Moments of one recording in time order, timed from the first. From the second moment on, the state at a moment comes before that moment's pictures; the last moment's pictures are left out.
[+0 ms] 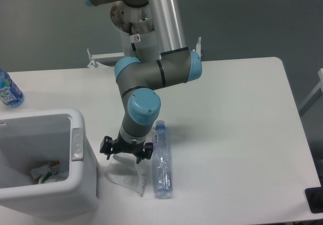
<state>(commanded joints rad) 2.24 -2.08 -1.71 -0.87 1.31 0.30</state>
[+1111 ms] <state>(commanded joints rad) 2.24 -2.07 -1.71 -0.87 1.35 0.30</state>
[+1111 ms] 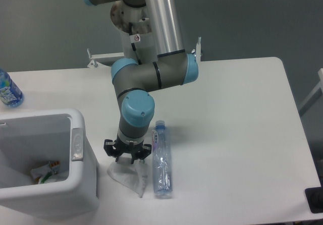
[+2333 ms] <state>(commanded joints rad) 2.24 -2.02 -1.68 -0.87 1.34 0.32</state>
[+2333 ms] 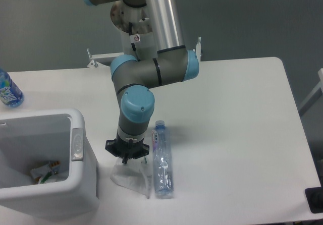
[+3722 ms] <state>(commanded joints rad) 2.45 -1.83 -1.38 -0.87 0.96 0.18</state>
